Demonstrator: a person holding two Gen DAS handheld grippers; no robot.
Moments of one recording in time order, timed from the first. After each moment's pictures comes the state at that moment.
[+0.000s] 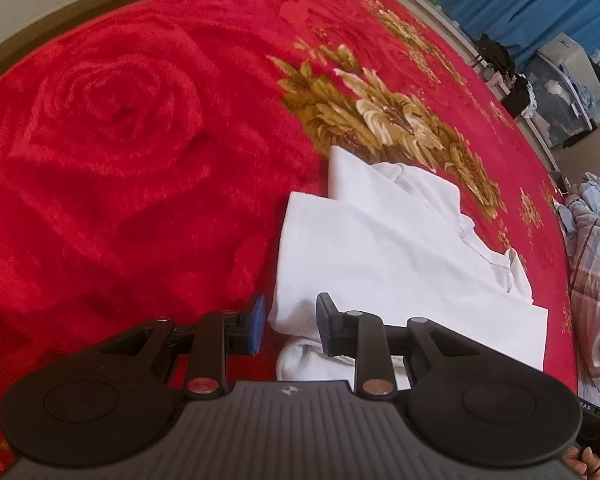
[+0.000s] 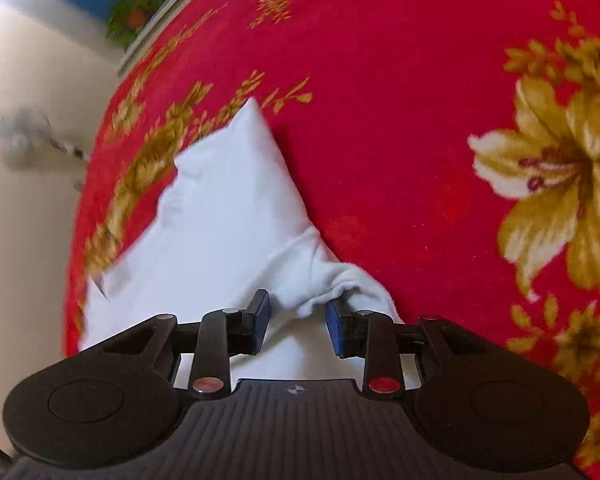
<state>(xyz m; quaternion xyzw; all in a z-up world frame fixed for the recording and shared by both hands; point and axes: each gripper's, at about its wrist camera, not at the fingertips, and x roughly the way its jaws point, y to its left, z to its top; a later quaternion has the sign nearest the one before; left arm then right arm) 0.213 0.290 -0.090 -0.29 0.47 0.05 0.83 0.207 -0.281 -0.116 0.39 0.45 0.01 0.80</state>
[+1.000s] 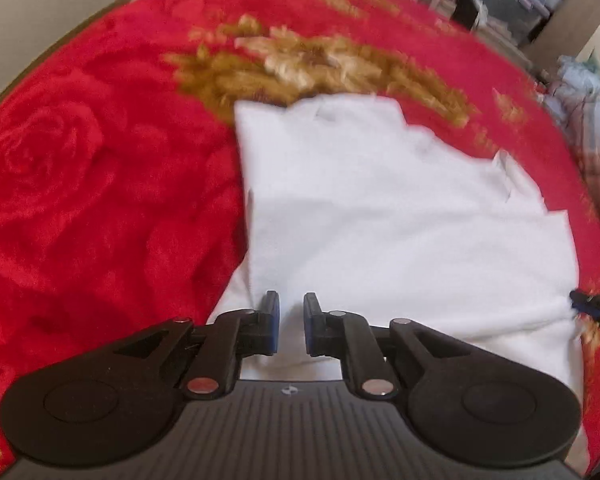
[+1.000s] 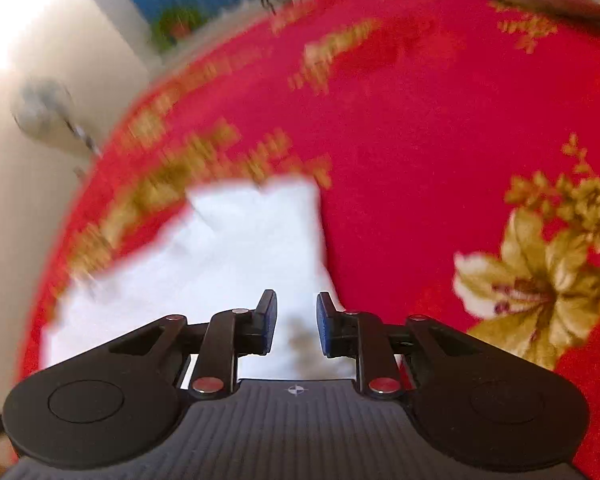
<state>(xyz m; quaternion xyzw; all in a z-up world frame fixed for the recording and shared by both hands) 0.220 0.214 -0.088 -0.12 0.49 -0.01 0.86 0.221 -0.275 -0.105 0.22 0.44 -0.01 0.87</state>
